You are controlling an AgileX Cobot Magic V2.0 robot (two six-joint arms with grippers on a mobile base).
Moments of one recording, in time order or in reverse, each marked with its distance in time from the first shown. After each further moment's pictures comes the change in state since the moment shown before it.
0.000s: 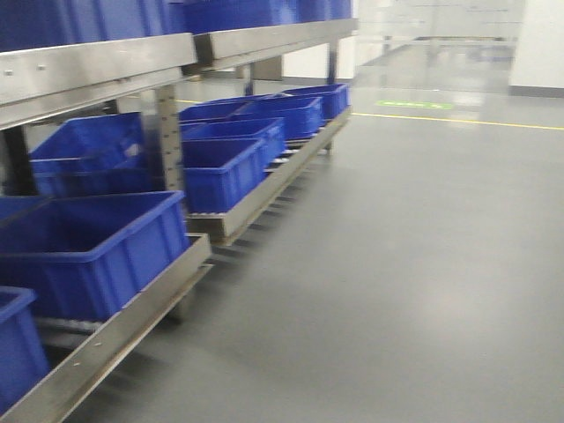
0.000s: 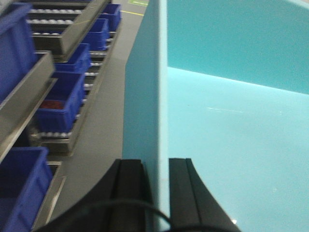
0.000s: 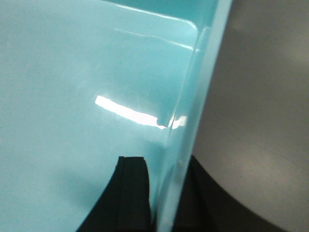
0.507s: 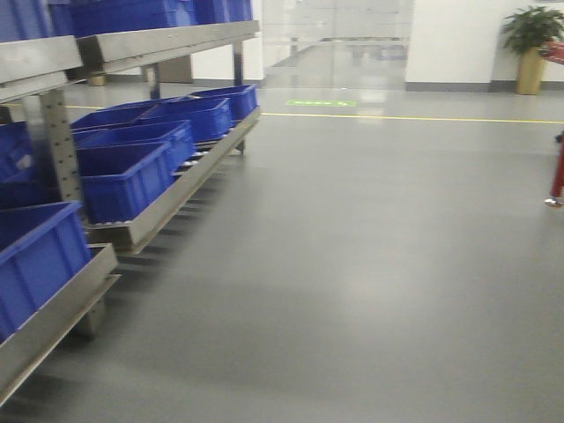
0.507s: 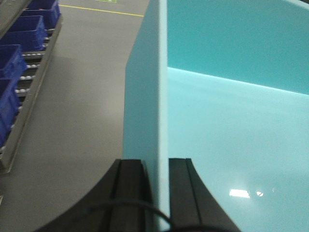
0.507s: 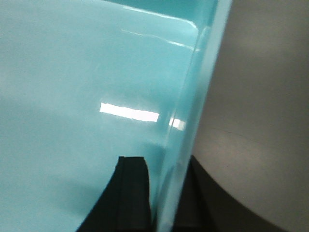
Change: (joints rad) left arm 0.000 0.000 0.000 0.000 0.000 0.000; right arm 0.000 -0.001 0.000 0.000 0.001 0.000
